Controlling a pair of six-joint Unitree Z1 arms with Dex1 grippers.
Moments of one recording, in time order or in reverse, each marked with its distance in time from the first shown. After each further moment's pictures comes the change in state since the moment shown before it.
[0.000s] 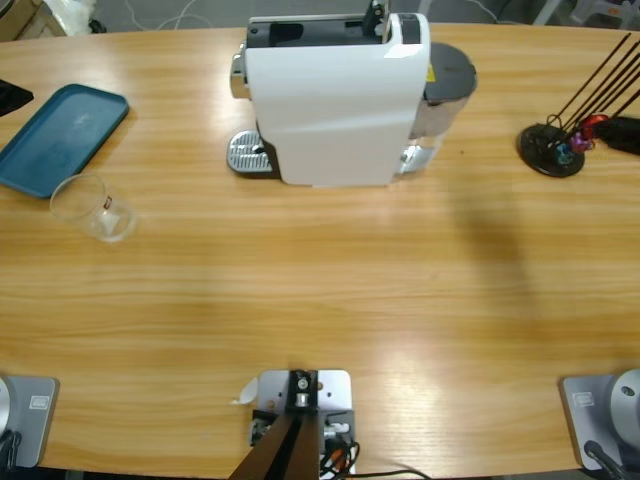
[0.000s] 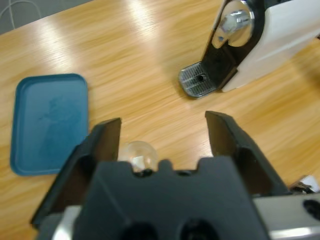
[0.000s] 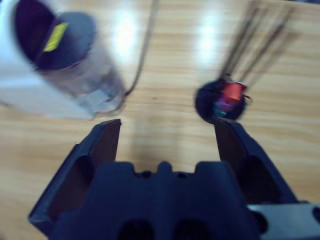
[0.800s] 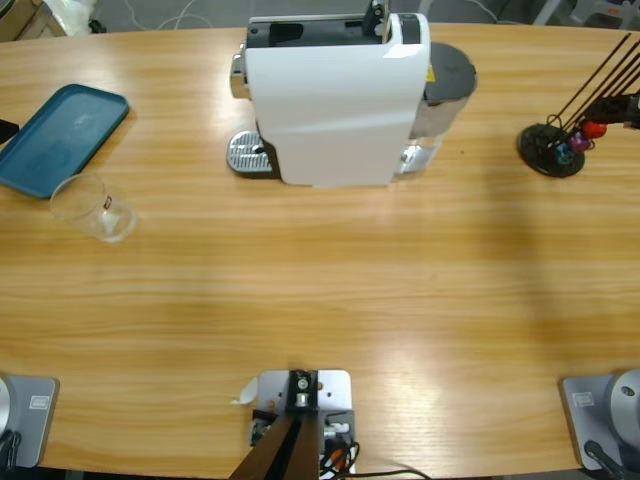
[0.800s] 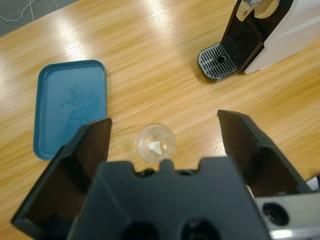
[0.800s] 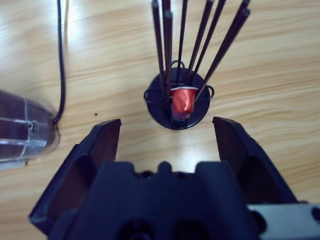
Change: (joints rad) arm 0 -0.013 -0.061 0.041 0.050 0.049 0.053; arm 1 -0.373 0.355 -0.063 -0.115 0.119 -0.041
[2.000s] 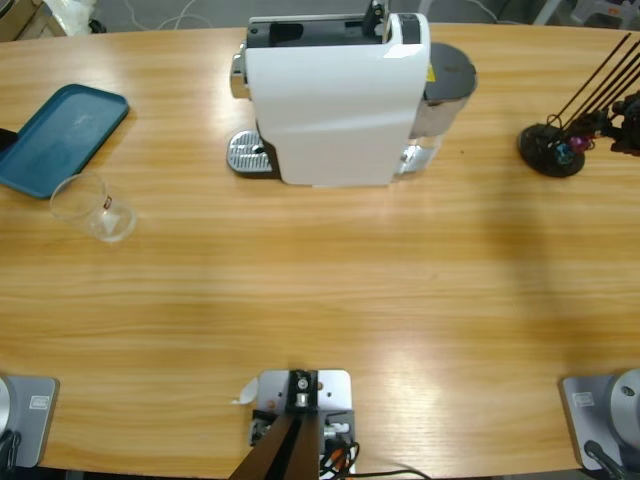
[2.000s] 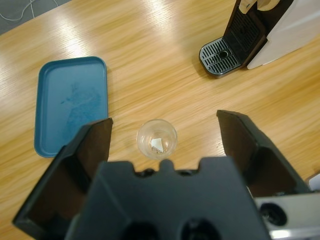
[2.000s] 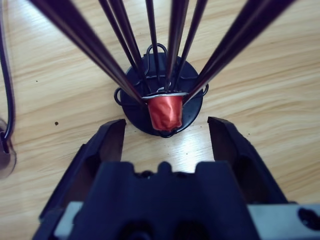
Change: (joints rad) arm 0 0.004 -0.014 0.018 0.000 0.000 0.011; arm 1 -0.081 0.194 -0.011 -0.052 0.013 -0.001
